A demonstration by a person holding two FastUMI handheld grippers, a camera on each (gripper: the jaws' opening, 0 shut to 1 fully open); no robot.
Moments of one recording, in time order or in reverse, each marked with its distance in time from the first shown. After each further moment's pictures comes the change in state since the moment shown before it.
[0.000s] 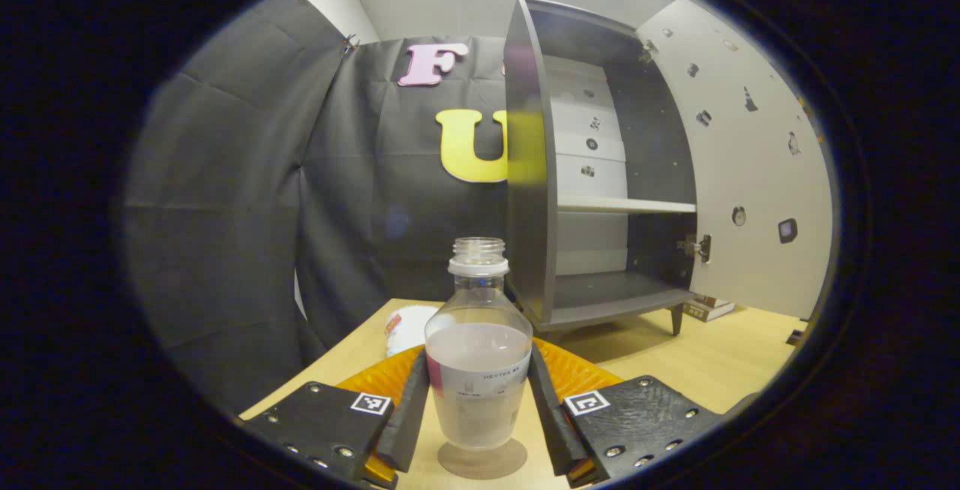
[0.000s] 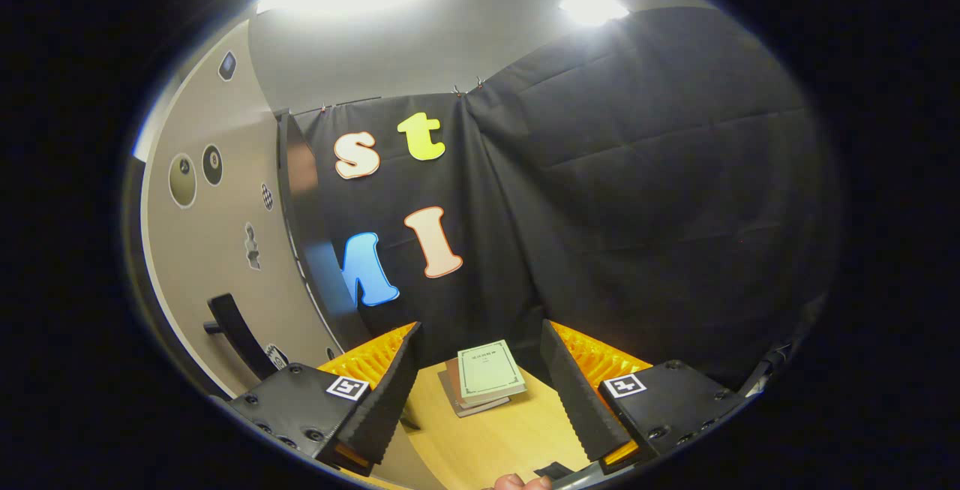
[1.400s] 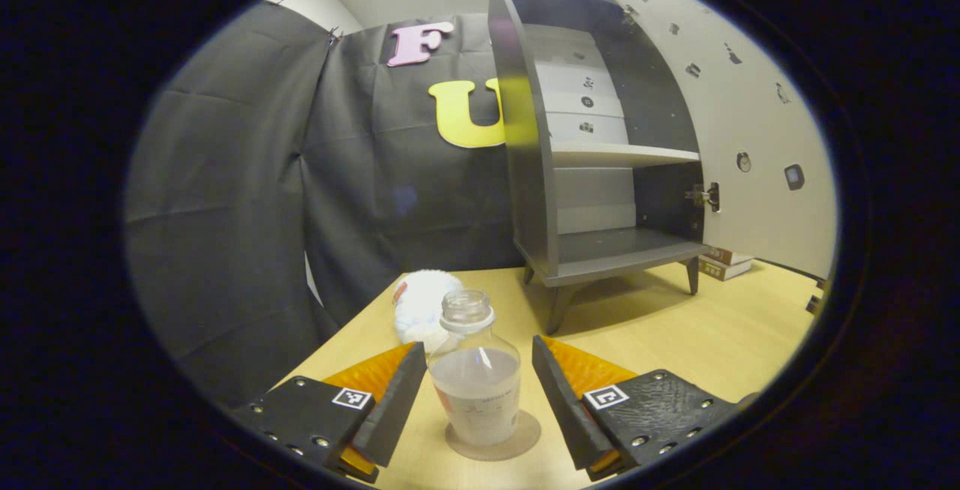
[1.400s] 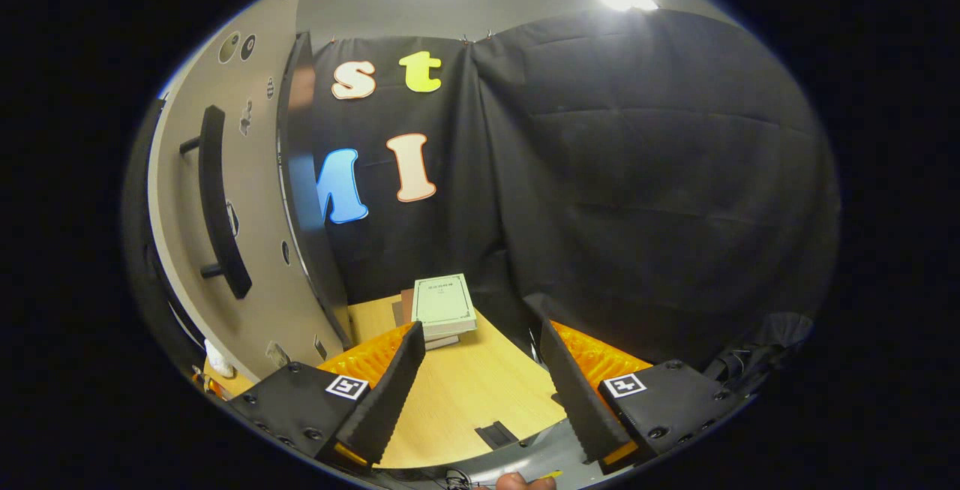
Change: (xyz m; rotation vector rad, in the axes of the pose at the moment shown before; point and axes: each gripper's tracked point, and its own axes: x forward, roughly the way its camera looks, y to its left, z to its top) left arm -0.009 -0.003 -0.011 0.111 0.092 0.007; right arm -0.047 -0.040 -0.116 -0.143 0.222 -0.097
